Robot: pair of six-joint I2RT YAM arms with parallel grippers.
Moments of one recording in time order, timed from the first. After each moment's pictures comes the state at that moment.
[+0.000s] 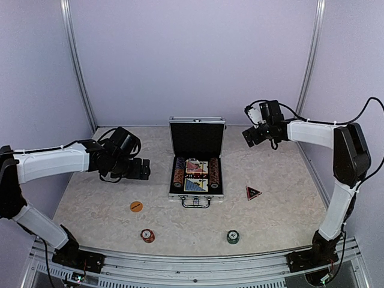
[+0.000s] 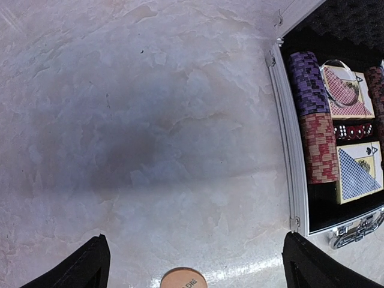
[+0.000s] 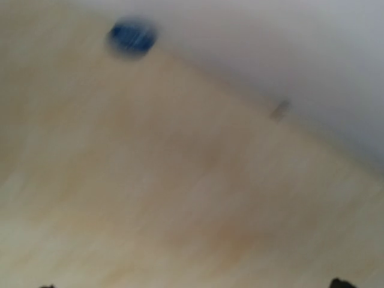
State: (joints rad) left arm -0.64 1.45 0.98 -0.50 -0.24 -0.50; right arm 0.35 1.87 1.41 -0.13 0.20 -0.32
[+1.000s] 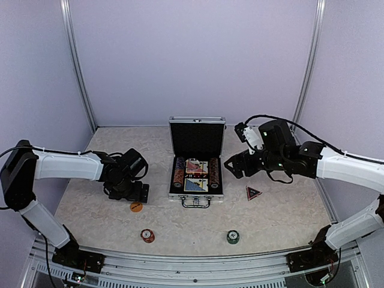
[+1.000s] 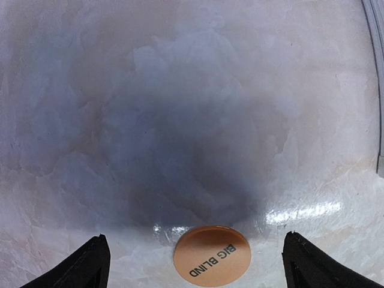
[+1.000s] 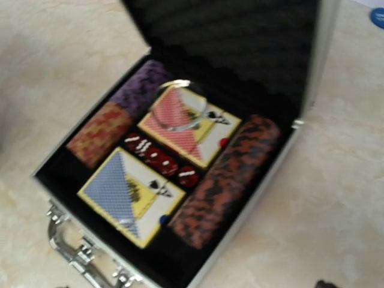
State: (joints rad) left arm -0.69 1.57 0.90 -0.61 -0.23 -0.60; right arm 0.78 1.29 0.98 -0.29 0.06 0.18
